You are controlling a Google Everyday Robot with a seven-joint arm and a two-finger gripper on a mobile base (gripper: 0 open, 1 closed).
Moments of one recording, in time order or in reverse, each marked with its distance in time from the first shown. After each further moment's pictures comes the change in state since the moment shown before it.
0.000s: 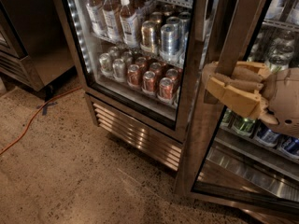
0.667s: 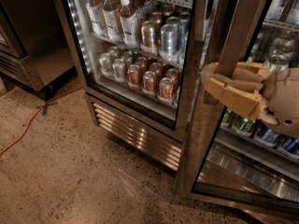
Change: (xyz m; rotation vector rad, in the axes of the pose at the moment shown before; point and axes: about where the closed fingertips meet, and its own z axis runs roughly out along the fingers) arm 0.000 0.000 0.000 0.000 0.000 0.000
